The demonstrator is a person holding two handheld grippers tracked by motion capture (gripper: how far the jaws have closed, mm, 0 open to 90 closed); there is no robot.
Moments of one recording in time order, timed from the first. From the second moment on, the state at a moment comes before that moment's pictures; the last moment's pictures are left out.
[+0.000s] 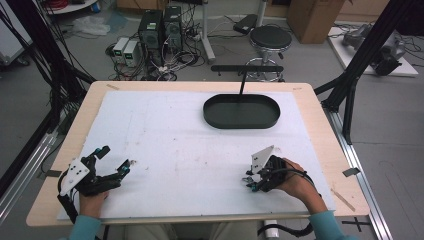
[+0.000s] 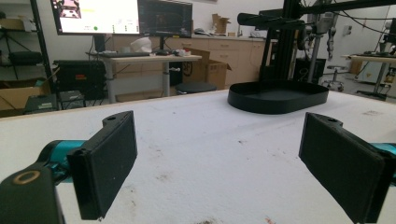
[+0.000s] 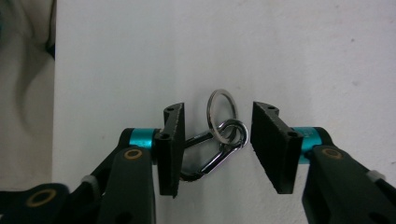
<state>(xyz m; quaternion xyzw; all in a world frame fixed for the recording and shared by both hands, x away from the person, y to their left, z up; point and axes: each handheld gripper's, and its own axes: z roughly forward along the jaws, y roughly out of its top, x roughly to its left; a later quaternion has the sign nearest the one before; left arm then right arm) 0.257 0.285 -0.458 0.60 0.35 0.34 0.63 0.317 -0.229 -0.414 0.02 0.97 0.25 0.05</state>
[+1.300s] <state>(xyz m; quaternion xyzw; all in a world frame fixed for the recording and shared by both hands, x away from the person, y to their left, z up) 0.257 0.285 -0.458 0.60 0.35 0.34 0.63 0.323 -0.227 -0.410 0.03 0.97 0.24 0.05</state>
